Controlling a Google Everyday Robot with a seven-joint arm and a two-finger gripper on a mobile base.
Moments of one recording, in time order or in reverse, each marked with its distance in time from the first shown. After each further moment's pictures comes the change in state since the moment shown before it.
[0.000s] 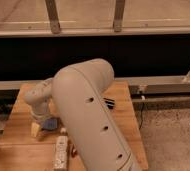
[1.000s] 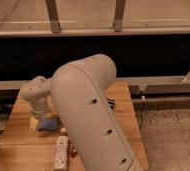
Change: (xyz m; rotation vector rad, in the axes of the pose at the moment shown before) arm -0.012 -0.013 -0.054 0.100 -0.064 -0.001
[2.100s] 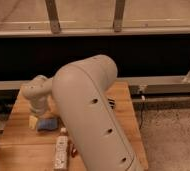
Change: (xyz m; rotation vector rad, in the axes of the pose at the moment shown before) arm -0.015 -0.002 0.022 -0.033 -0.032 -0.018
